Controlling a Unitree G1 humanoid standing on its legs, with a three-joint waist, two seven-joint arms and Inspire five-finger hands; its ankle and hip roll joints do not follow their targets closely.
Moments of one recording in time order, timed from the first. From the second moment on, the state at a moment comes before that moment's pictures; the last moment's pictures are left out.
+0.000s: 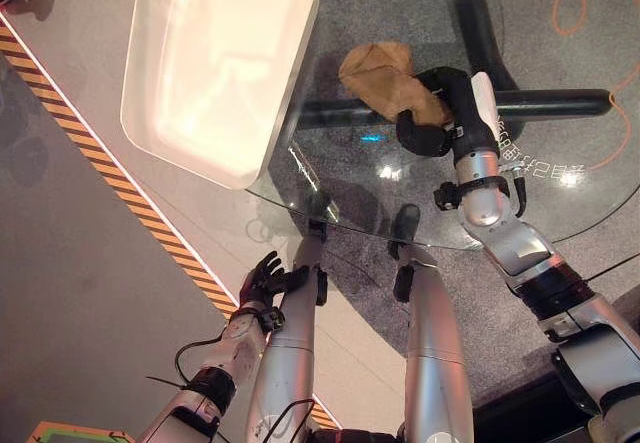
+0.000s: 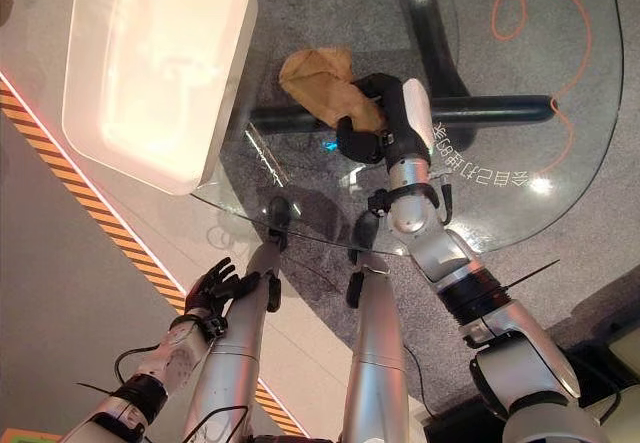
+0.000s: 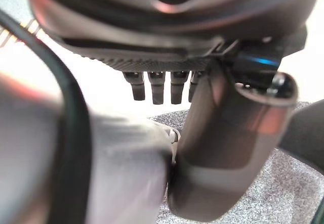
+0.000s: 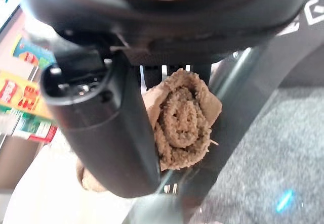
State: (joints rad) left arm -0.31 0.29 -0.42 0.73 -0.82 -0.08 0.25; right arm -0.76 -0.65 0.47 0.22 0.14 0.11 -0.52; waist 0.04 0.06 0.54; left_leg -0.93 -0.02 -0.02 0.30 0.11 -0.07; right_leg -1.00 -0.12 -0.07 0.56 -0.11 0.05
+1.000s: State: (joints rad) left arm -0.28 0.32 -0.41 0.72 -0.85 -0.11 0.25; right arm -0.65 -0.66 0.17 0.35 0.39 0.01 -0.98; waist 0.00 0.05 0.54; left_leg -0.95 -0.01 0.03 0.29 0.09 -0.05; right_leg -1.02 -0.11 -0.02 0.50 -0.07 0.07
